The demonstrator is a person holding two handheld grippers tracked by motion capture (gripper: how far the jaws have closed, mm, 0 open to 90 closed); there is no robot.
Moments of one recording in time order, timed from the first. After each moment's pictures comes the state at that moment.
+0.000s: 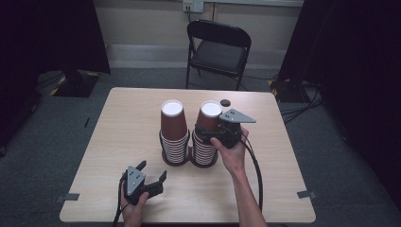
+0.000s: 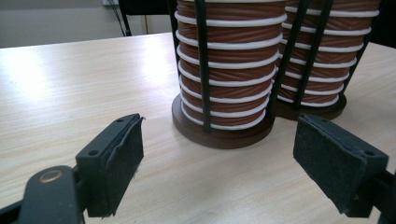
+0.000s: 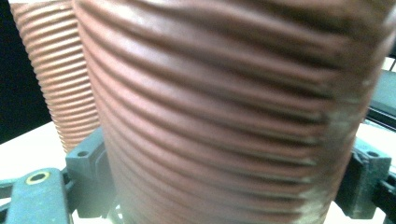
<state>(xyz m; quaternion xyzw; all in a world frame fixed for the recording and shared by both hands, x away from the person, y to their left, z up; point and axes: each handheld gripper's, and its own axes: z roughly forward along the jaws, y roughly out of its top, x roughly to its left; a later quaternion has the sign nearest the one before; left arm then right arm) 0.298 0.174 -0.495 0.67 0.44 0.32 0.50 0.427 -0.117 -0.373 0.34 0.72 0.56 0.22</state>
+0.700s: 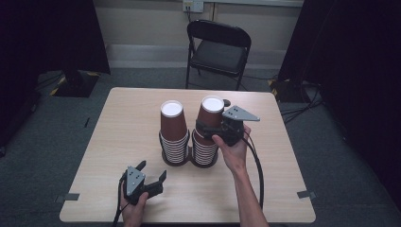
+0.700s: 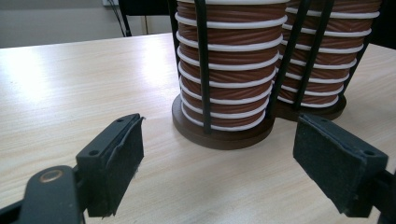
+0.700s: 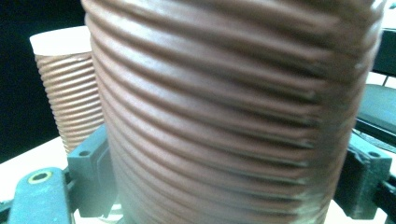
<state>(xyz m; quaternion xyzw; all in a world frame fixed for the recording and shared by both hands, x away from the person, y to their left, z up) 0.297 0.175 -0.495 0.67 0.44 0.32 0.51 0.423 -0.119 -0.357 0.34 0.71 0.57 0.23</state>
